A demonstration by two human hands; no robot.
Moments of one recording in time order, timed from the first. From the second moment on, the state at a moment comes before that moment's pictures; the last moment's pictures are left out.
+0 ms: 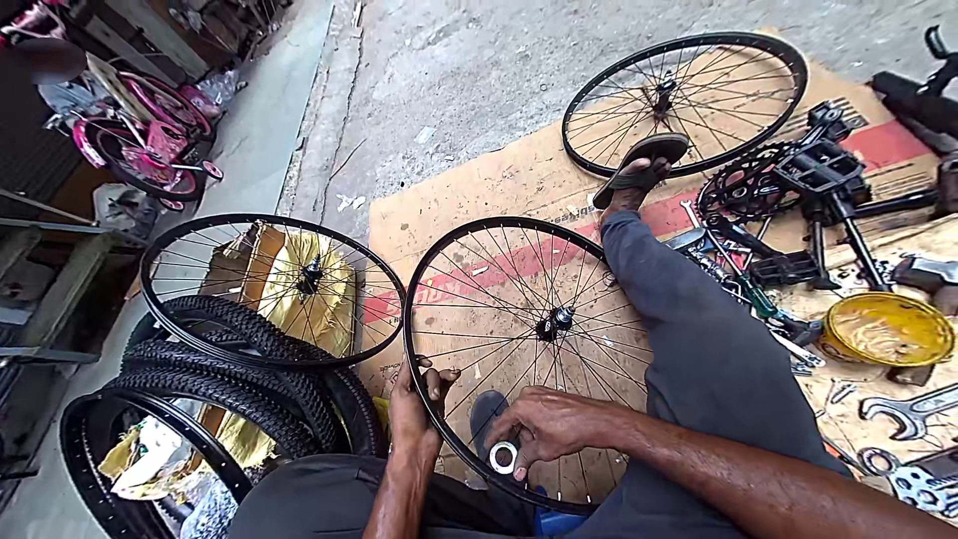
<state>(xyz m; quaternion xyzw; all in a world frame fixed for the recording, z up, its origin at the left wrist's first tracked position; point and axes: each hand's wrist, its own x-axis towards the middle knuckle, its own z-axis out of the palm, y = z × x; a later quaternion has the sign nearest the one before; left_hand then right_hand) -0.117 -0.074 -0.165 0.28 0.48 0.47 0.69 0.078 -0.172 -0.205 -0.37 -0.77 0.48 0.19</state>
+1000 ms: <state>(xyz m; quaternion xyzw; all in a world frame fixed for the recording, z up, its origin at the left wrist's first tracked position) -0.115 -0.076 -0.162 0.29 0.49 0.47 0.68 0.083 -0.175 -0.198 -0.40 -0.70 0.56 0.19</state>
